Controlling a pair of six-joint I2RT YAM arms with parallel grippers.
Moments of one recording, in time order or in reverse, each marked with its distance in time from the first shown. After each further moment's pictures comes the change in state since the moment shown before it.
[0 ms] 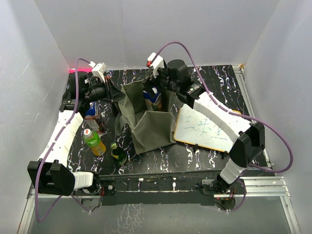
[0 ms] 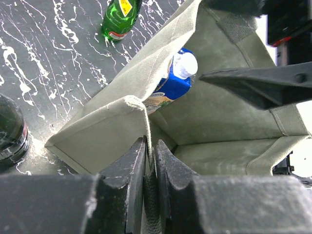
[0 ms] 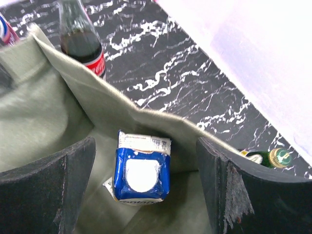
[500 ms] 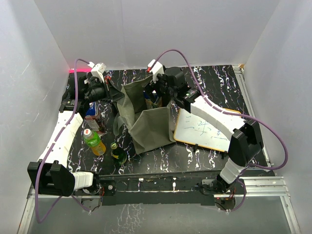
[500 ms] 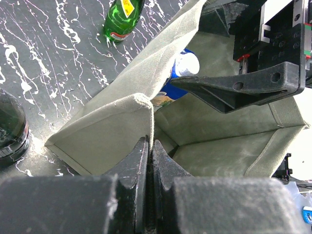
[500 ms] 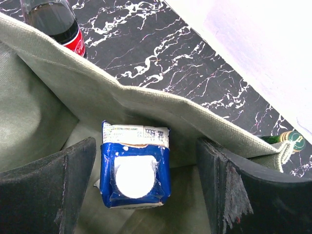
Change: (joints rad) left arm 0.005 -0.005 -0.006 0.005 -0.002 -0.016; right arm 0.000 0.012 -0.113 0.116 0.073 0.015
